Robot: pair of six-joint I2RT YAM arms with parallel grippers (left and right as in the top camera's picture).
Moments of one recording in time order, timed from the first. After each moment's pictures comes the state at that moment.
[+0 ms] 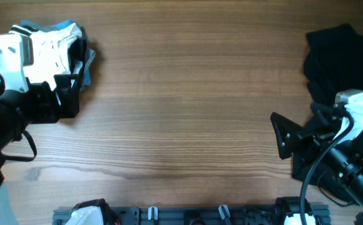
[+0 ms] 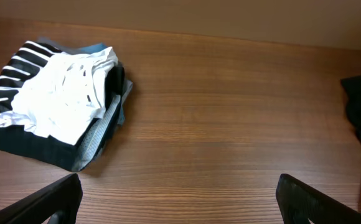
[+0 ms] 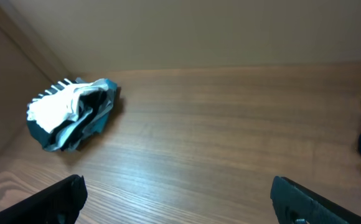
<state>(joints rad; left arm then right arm) 0.18 1.24 2.05 -1.54 0.26 0.03 0.03 0.72 1.37 -1.09 -0.38 0.14</state>
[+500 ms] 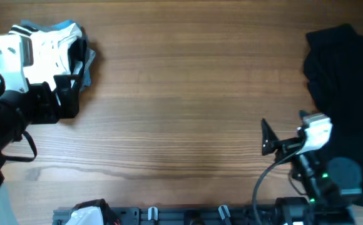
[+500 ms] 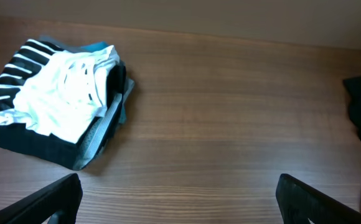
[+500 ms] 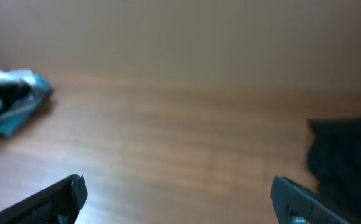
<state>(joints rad) 0.18 1.24 2.05 -1.54 0.25 0.03 0.03 0.27 0.54 -0.51 -0.22 0.00</state>
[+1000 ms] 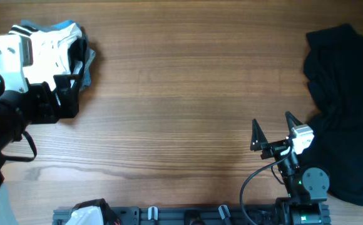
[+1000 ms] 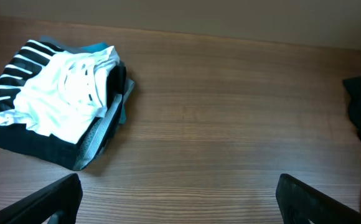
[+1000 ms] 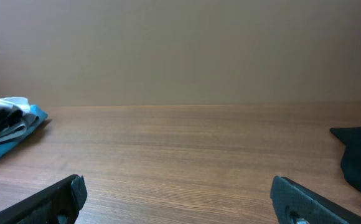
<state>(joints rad) 0.18 1.24 2.05 -1.54 0.25 0.03 0.03 0.02 0.01 0.01 -0.22 0.12</state>
